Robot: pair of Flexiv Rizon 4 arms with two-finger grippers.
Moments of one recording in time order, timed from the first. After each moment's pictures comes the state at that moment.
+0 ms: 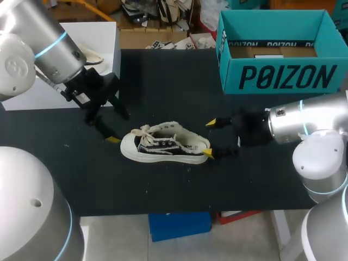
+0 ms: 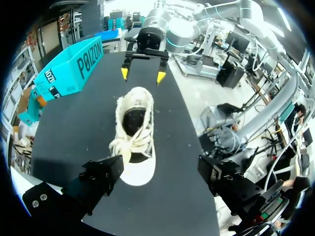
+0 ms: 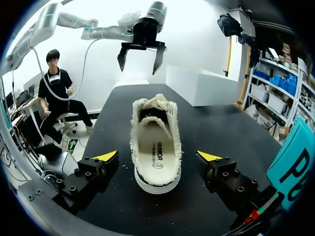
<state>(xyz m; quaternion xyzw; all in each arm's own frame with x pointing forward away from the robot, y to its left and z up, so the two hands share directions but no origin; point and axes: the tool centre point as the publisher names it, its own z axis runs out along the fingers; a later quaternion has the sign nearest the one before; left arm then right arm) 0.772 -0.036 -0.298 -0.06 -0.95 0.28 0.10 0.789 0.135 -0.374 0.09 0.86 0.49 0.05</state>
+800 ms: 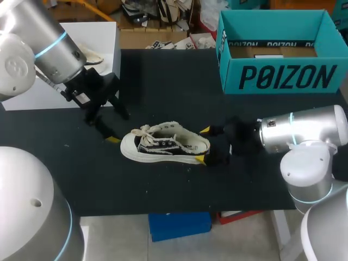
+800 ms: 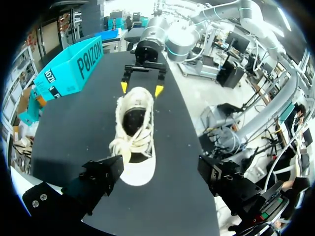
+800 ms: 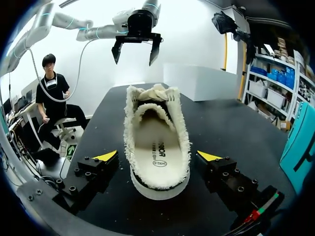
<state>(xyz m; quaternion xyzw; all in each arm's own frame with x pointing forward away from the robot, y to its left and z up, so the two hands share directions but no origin) 0.772 -0.036 -0.298 -0.06 -0.95 0.28 0.10 0.790 0.153 -0.409 0.11 0.85 0.51 0.05</state>
